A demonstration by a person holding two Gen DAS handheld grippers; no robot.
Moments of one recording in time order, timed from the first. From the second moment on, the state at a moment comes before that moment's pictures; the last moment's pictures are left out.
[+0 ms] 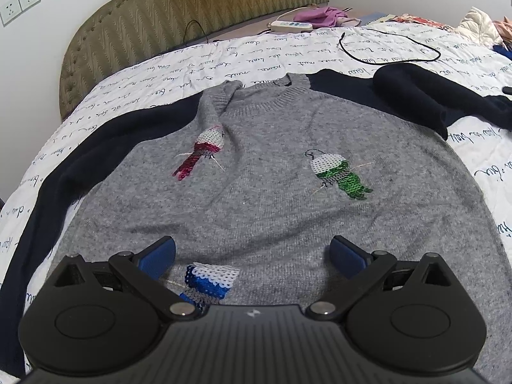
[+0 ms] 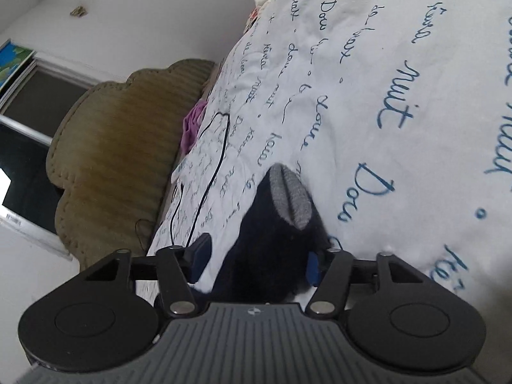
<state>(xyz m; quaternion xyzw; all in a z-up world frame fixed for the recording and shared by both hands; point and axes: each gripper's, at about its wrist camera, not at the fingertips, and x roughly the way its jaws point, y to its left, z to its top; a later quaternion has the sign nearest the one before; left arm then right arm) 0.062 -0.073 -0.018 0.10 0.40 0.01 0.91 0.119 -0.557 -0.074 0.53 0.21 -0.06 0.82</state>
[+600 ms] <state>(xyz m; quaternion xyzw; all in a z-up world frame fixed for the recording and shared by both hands) 0.069 -0.049 -0.003 0.09 0.38 0.04 0.92 0.133 -0.568 0.038 0.34 0.15 -0.16 0.91</state>
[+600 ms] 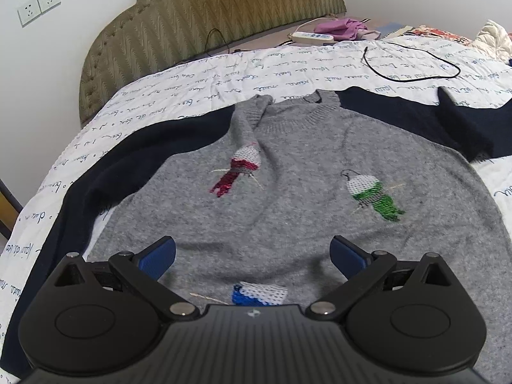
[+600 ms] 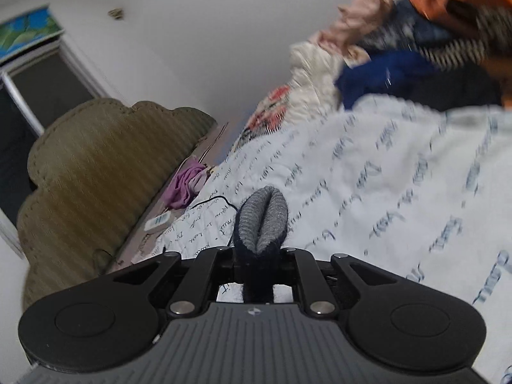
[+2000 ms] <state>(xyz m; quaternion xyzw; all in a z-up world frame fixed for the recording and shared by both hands) 0.069 0.017 -0.015 0.02 0.39 0.05 0.92 0.211 -0.212 0.022 0.16 0.32 0.09 0.93</state>
